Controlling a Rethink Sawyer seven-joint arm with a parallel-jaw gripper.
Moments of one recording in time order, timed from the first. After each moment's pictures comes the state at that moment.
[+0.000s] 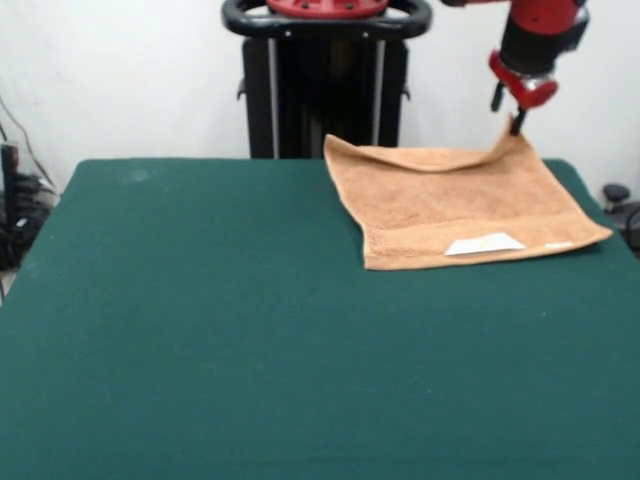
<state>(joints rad) 0.25 -0.60 0.06 2.22 0.09 0.28 3.12</state>
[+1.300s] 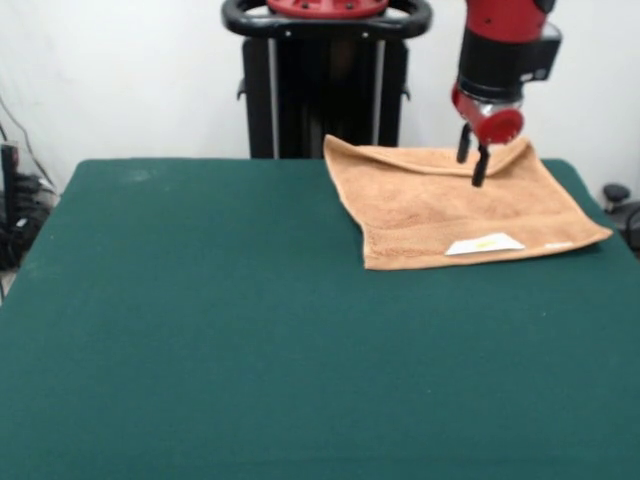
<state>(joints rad) 0.13 -0.65 -0.07 2.04 0.09 0.25 3.12</state>
